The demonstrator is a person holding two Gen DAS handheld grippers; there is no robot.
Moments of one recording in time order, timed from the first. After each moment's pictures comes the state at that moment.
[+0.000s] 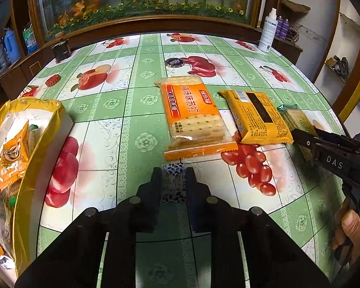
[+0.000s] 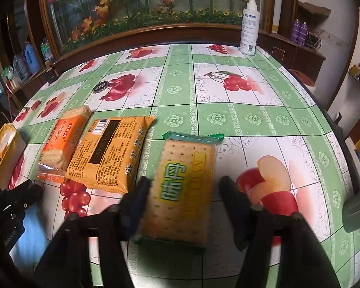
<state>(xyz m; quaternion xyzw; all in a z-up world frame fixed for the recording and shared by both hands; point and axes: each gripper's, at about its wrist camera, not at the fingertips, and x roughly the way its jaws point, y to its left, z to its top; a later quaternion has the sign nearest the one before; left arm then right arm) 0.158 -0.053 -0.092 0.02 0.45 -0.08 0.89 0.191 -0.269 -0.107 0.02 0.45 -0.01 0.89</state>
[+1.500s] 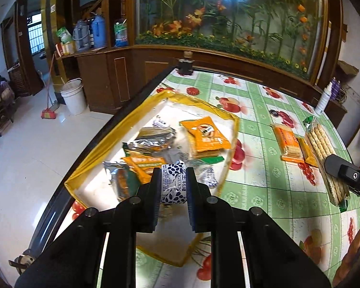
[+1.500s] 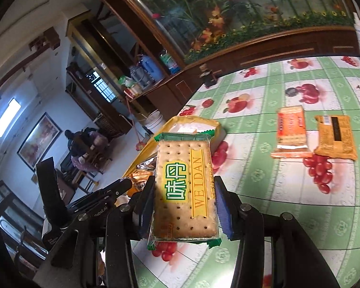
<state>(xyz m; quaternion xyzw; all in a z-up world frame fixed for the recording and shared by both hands) 0.036 0.140 -0.019 -0.06 0.36 0.10 0.92 0.089 -0.097 -0.013 0.17 0.38 0.35 0.84</state>
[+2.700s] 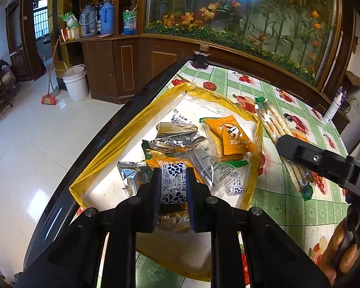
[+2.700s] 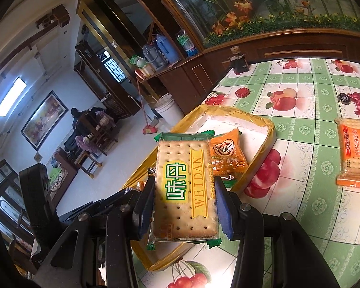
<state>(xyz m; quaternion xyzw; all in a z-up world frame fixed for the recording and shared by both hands) 0.051 0.178 -0.035 -0.09 0.38 0.11 0.91 0.132 0.006 -0.028 0.13 0.40 0.38 0.82</state>
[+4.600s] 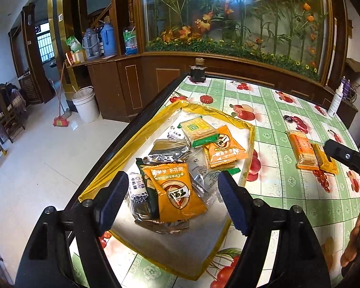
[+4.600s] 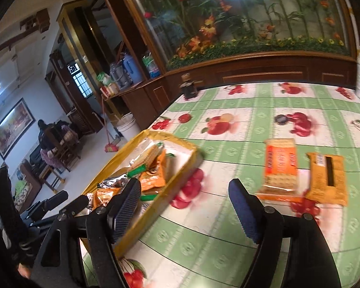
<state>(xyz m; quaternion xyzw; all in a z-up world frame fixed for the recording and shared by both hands) 0.042 0.140 -0.013 -0.03 0.35 0.14 0.93 0.127 -0.095 -0.017 0.10 0.36 0.26 0.89</state>
